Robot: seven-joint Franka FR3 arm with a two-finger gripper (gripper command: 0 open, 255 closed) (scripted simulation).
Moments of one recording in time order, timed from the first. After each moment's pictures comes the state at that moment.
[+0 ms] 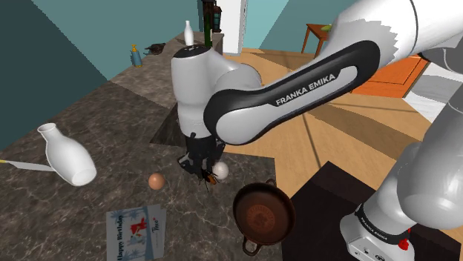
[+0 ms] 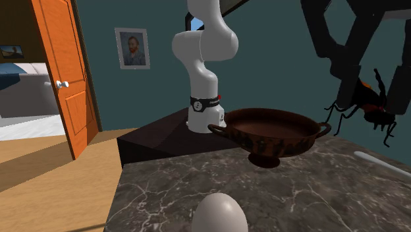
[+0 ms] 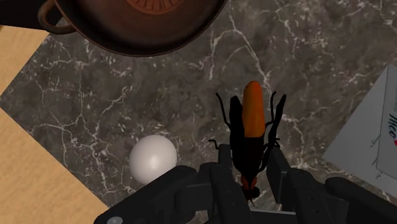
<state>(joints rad) 0.19 0.10 0.56 -2.01 -0.06 2.08 0.85</state>
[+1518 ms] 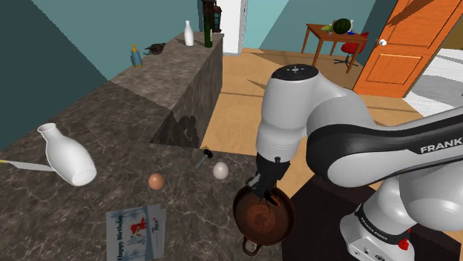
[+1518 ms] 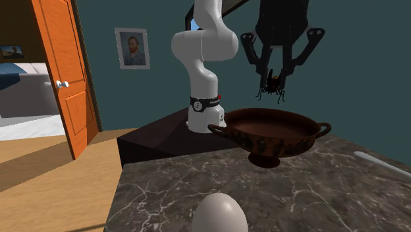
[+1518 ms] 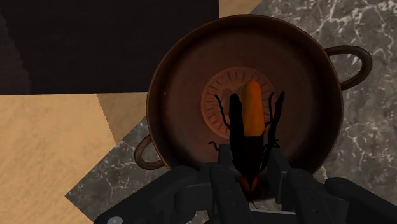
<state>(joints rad) 0.29 -0.50 0.51 -2.59 0.27 2.11 0.67</state>
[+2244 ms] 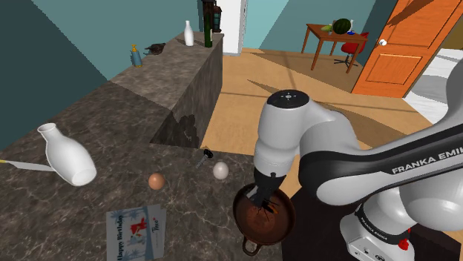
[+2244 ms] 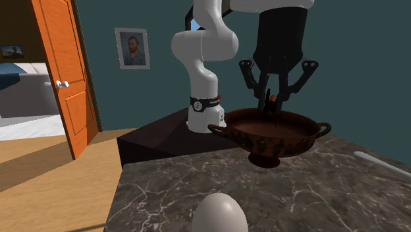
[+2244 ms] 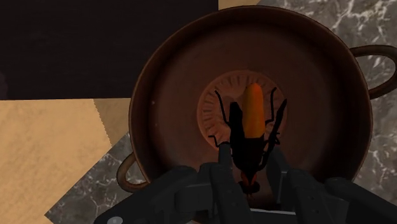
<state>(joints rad) 0.28 -0.42 0.55 -2.66 0.28 2.26 0.68</state>
